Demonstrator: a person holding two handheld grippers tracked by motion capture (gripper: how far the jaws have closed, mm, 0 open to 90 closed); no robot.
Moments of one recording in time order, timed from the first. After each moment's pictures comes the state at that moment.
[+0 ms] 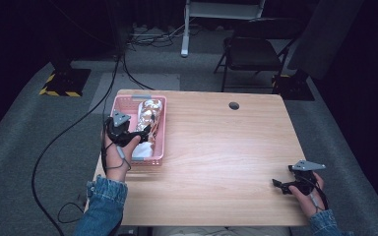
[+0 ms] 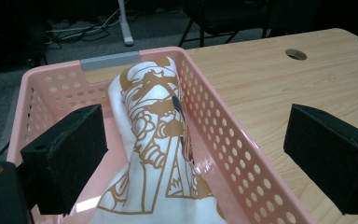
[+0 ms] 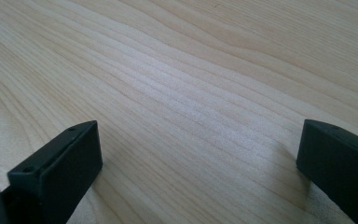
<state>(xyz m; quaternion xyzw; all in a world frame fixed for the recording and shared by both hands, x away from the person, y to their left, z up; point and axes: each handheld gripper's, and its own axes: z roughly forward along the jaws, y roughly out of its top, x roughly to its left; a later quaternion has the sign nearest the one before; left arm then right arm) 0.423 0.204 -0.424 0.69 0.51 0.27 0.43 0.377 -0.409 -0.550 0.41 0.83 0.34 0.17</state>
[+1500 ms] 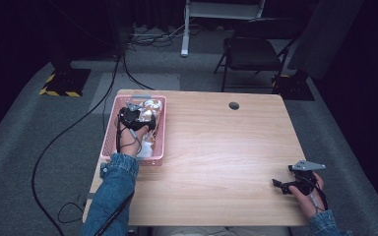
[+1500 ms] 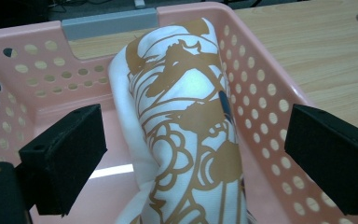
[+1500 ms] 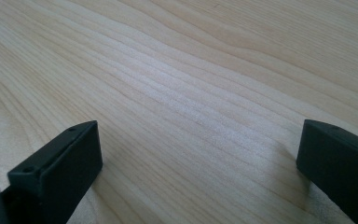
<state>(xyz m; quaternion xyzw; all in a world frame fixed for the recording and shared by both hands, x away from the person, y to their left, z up) 0.509 0.195 -0.479 0.71 0.55 0.25 0.37 0.377 -0.409 -0.549 0.41 0.83 0.34 0.17</state>
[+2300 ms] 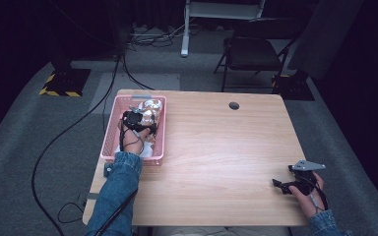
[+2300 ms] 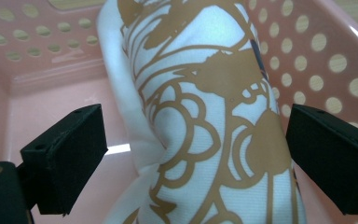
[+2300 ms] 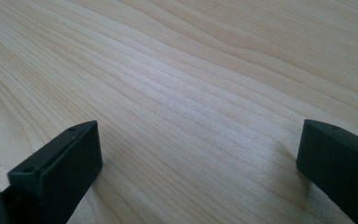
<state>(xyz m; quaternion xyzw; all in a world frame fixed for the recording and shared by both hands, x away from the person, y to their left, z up) 0.522 0.192 -0.507 0.73 0.56 0.22 0.33 0.377 -0.409 -0.549 0.41 0.83 0.34 0.17</state>
